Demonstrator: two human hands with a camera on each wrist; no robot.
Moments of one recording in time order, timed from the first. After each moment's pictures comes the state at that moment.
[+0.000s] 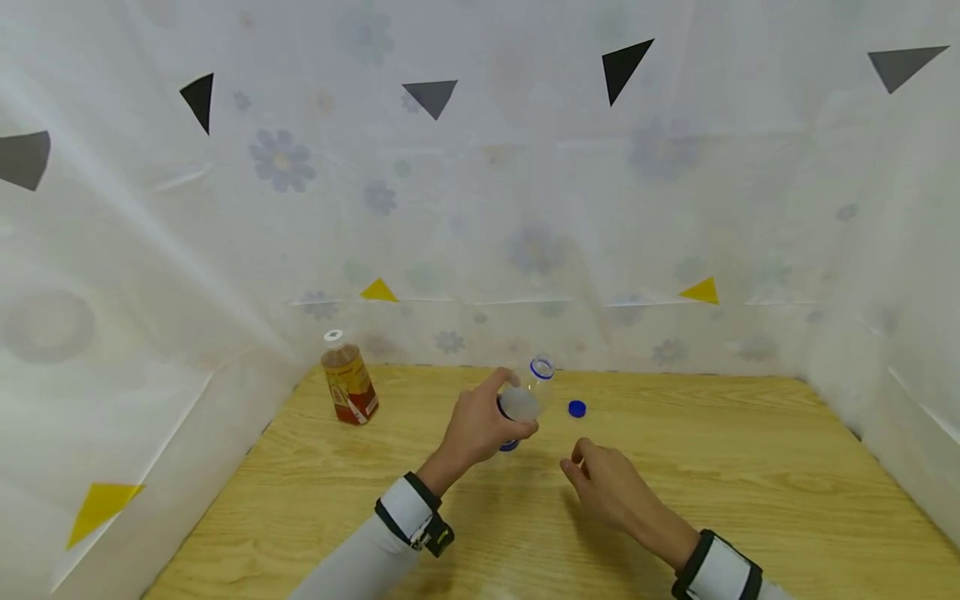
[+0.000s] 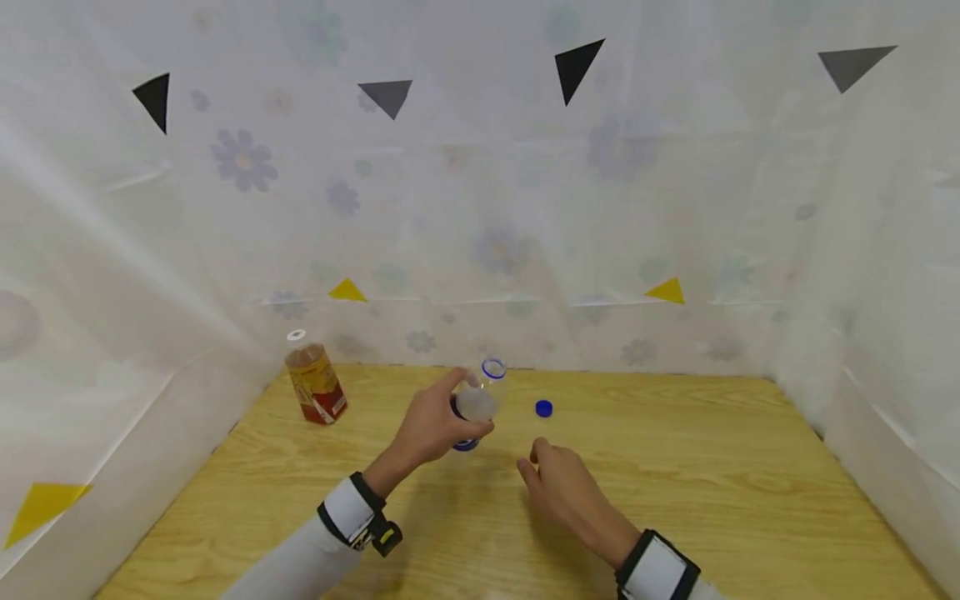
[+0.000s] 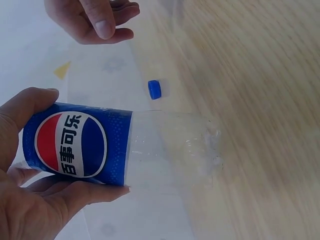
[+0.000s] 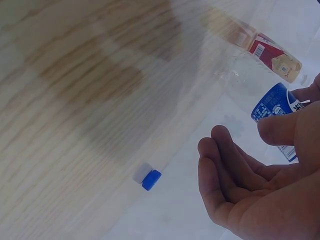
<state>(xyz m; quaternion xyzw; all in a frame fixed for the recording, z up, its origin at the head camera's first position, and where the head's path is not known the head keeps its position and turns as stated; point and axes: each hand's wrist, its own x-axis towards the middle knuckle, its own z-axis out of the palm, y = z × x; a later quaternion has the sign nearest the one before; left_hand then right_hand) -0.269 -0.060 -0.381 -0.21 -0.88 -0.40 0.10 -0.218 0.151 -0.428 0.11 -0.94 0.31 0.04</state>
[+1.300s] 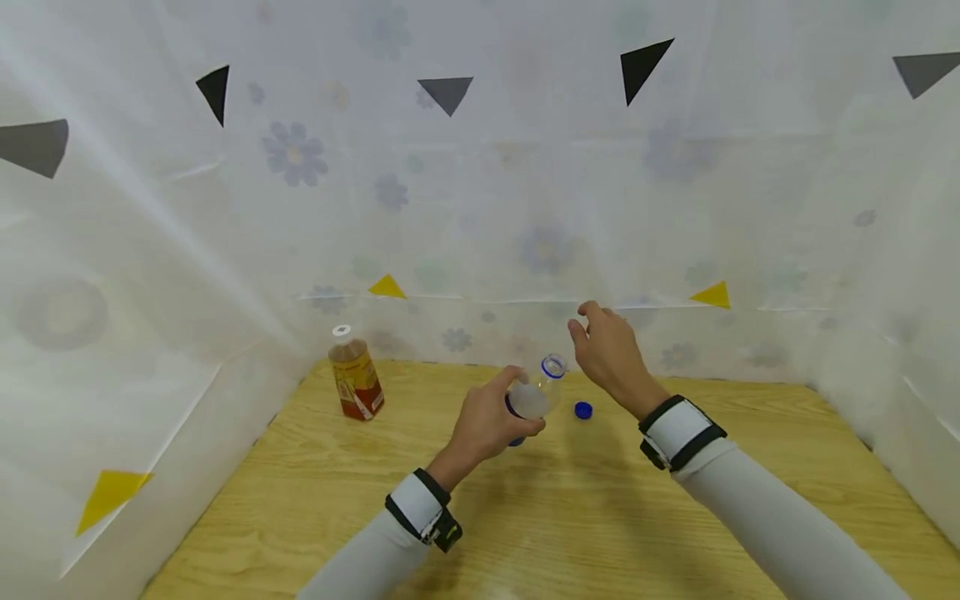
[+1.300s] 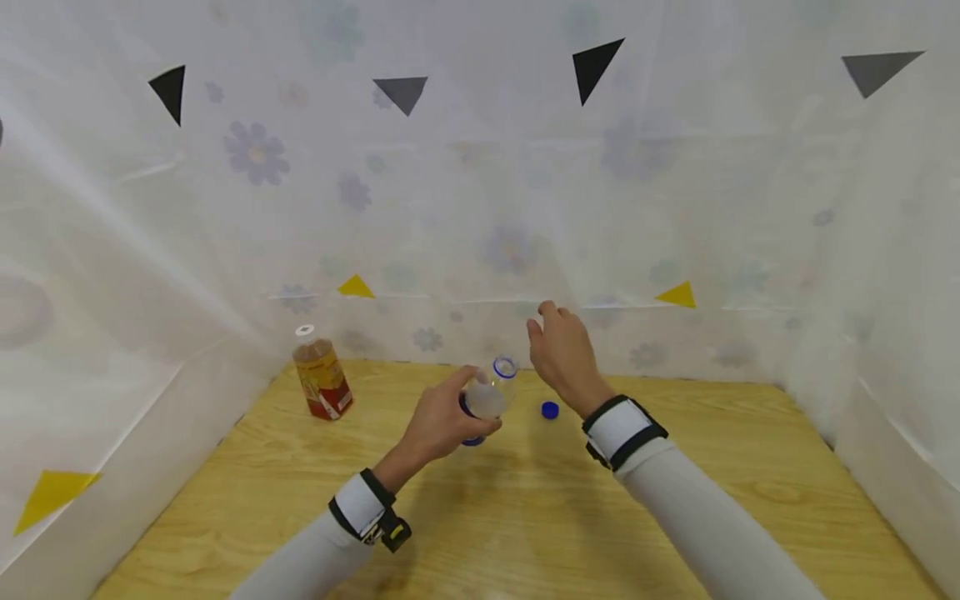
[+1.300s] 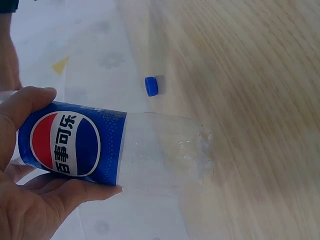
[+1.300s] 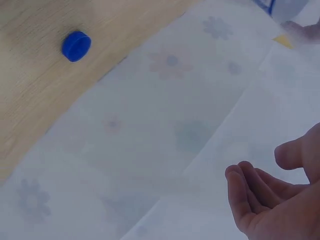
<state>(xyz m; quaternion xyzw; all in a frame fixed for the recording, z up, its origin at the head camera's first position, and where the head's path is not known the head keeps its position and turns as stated) -0.274 -0.055 -0.383 -0.20 -0.89 -0.39 0.12 -0.317 0.150 -0.324 0.15 -0.92 0.26 0.25</state>
